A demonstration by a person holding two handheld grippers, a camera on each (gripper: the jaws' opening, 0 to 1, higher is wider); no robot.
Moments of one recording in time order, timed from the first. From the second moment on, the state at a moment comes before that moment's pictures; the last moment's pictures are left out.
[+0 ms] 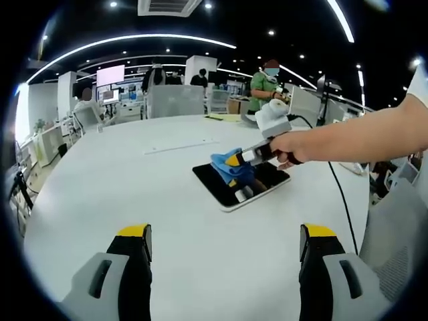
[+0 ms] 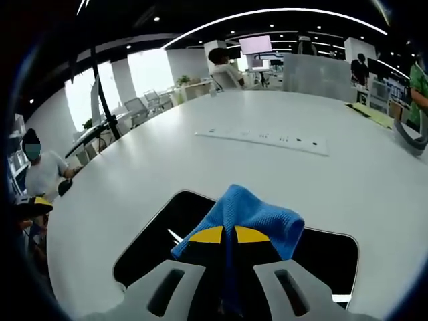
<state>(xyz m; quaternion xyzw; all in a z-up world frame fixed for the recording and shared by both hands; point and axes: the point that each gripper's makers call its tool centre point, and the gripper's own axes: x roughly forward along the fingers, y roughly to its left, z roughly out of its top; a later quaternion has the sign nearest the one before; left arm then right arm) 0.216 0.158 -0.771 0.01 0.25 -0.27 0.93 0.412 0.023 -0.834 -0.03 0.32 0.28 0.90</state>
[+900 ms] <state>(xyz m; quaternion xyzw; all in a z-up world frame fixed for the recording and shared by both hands) 0.216 0.162 -0.773 0.01 0.25 -0.27 0.93 0.418 0.035 -0.833 -0.03 0.32 0.29 0.90</state>
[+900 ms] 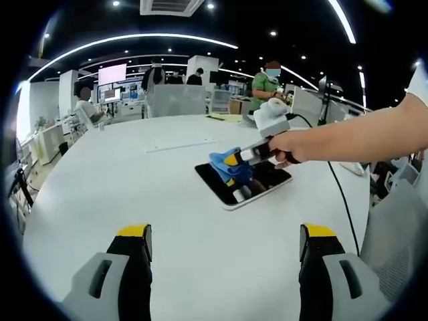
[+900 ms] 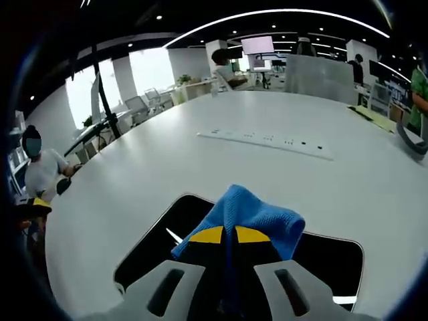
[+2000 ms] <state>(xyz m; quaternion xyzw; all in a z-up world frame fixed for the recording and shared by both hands) 0.215 0.168 -0.766 0.01 0.24 -0.26 0.93 0.428 0.070 -0.851 -0.06 0.33 0.33 0.88</state>
